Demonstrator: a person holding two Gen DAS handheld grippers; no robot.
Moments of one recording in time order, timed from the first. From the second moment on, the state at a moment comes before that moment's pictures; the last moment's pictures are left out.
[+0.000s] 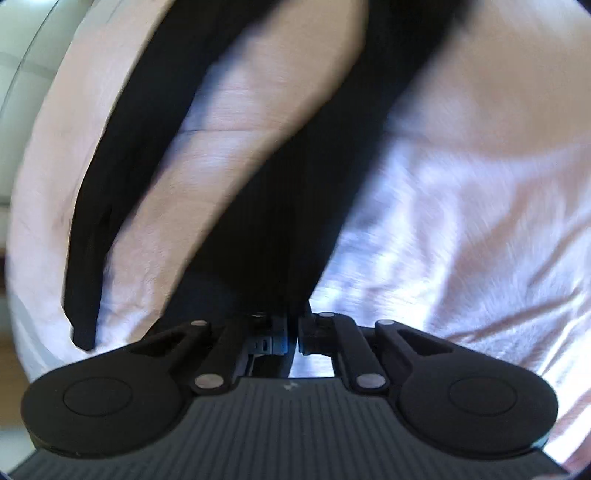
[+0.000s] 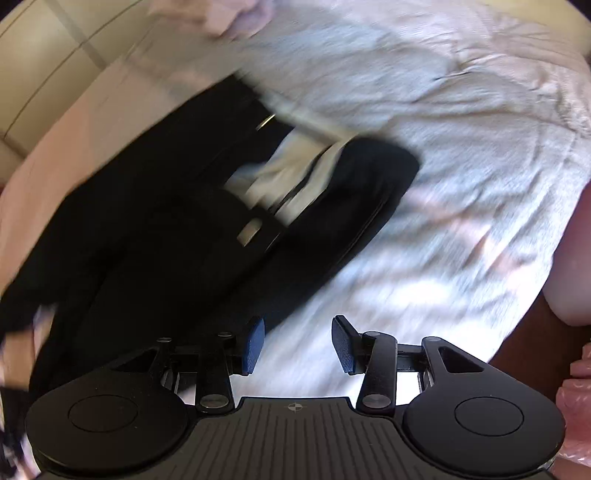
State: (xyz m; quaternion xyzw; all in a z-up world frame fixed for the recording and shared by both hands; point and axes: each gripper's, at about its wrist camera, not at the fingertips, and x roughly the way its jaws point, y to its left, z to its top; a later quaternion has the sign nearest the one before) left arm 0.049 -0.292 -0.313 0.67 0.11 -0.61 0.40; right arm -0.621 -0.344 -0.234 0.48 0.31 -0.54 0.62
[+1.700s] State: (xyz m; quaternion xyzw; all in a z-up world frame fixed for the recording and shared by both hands) left arm 0.010 -0.272 -0.376 0.64 -0.13 -0.62 0.43; right arm -0.348 -0.226 -0.207 0.00 0.53 -0.18 0.83
